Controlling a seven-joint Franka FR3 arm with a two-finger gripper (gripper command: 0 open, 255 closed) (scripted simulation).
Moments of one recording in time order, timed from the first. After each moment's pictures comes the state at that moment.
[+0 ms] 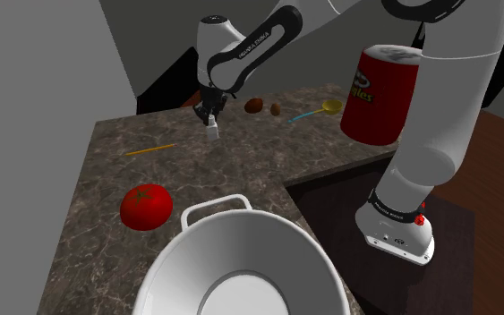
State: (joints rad) arm -0.02 0.24 0.21 -2.02 -0.17 2.47 0.37
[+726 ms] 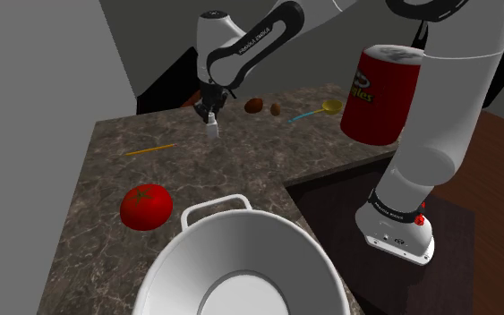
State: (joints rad) arm -0.03 0.22 0.21 -2.01 -0.17 2.45 0.37
